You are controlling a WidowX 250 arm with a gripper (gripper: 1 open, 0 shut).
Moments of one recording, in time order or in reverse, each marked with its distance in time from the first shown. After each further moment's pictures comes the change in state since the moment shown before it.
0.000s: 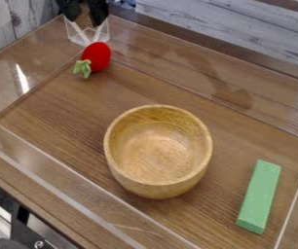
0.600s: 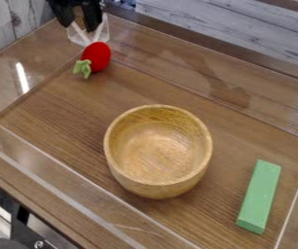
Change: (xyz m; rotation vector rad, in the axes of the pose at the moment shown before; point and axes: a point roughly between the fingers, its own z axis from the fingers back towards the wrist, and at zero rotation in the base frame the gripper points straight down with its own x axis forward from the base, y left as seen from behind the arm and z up) arm -0.011 0.015 -0.007 0.024 0.040 0.036
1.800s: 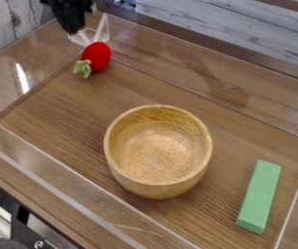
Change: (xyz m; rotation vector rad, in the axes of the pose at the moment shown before) arm -0.002 -0.002 -0.014 -0.010 0.053 -0.066
